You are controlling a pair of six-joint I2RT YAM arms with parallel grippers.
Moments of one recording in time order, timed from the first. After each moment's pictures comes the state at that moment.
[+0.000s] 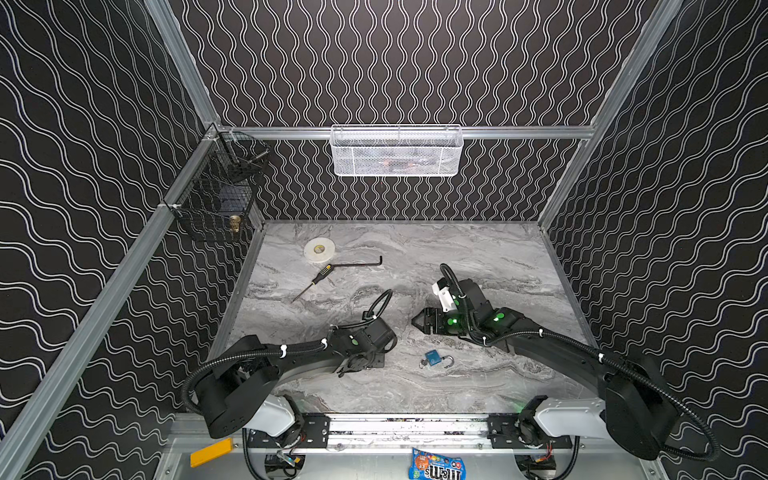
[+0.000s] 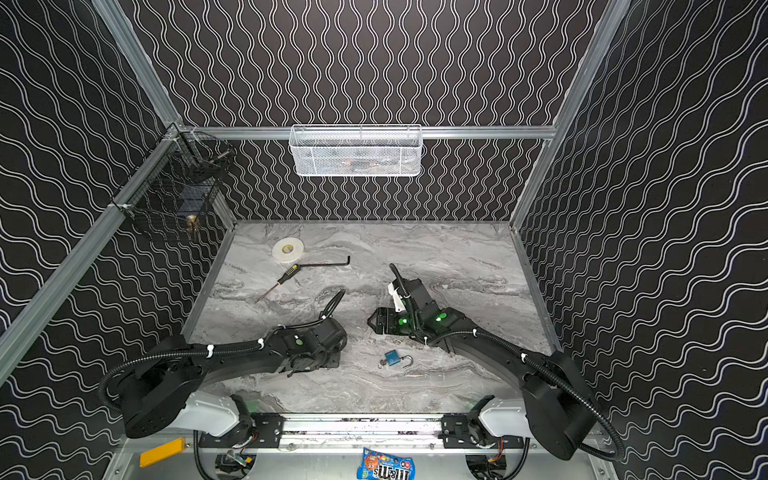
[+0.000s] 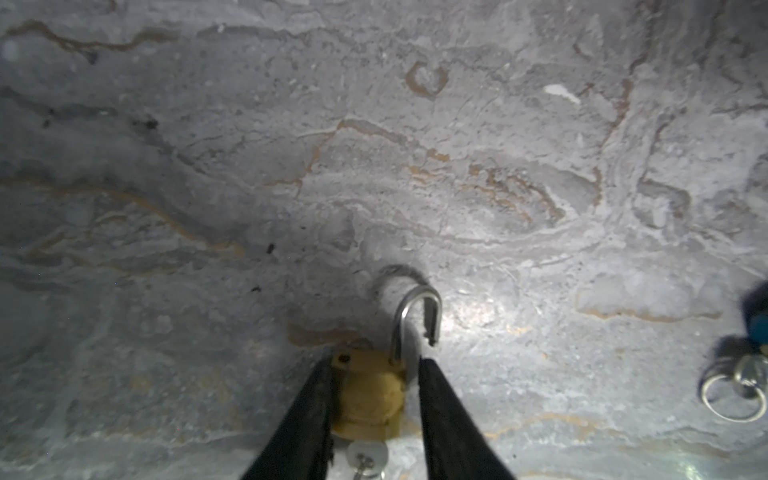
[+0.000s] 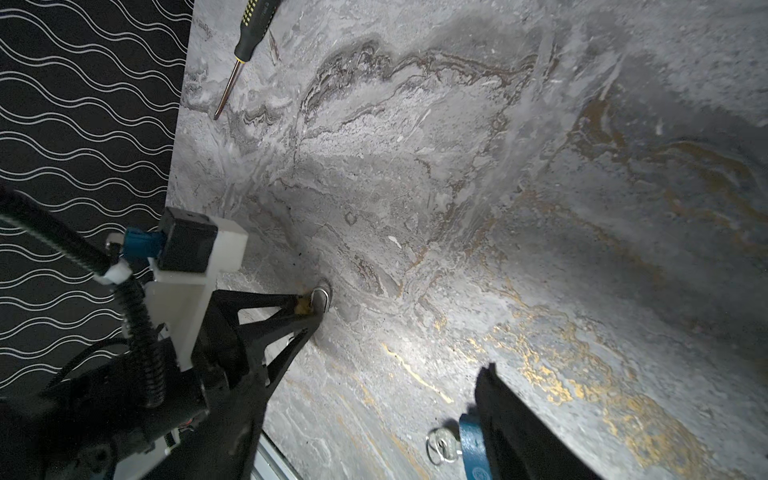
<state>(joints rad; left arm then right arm) -0.93 1.44 0.65 -0.42 -0.21 -0.83 0.69 1.31 0.78 -0.27 -0.29 0.66</state>
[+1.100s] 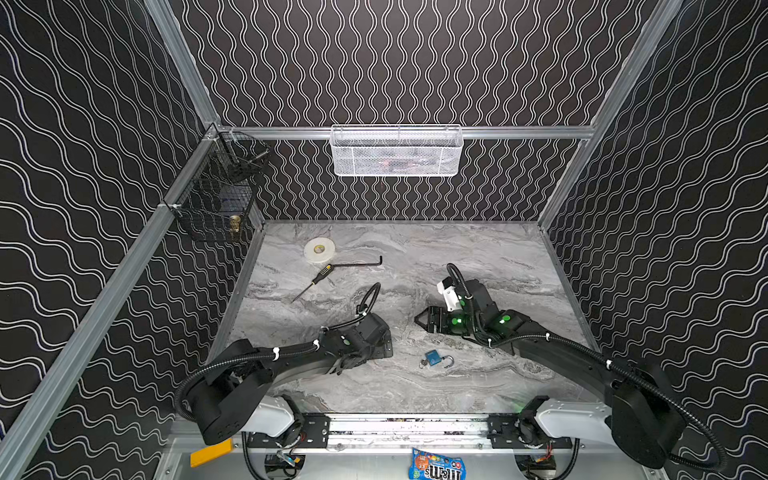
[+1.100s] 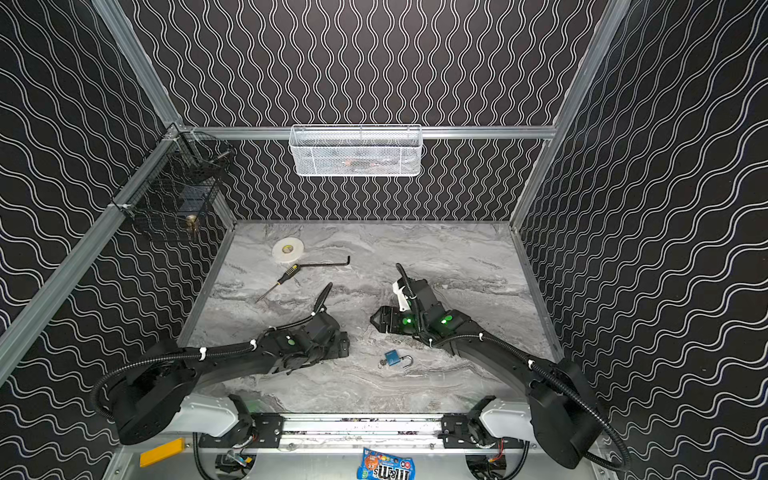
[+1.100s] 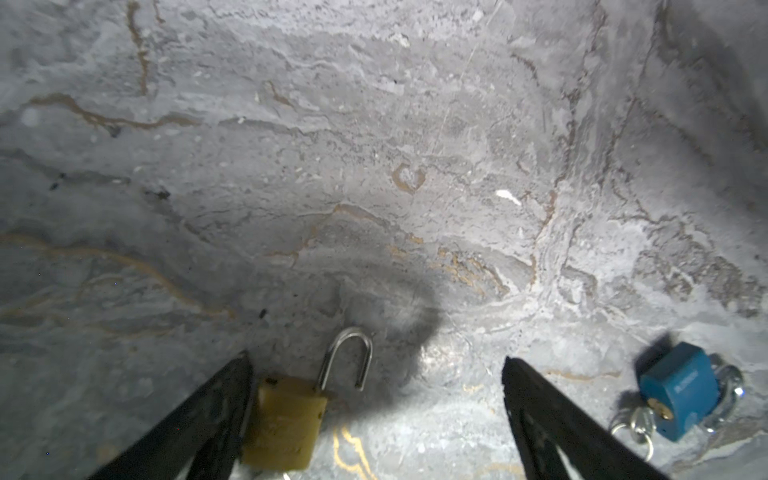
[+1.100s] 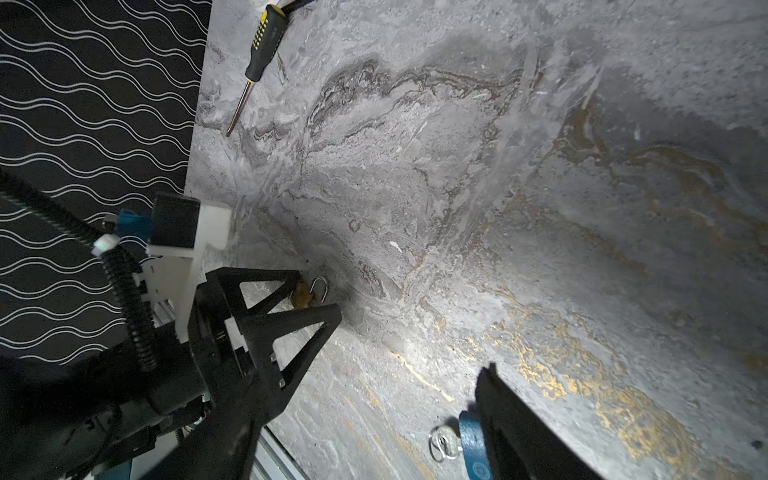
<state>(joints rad) -0.86 1.38 0.58 -0.24 -0.18 -0.89 0.66 1.26 0.74 -0.24 -0.31 0.68</state>
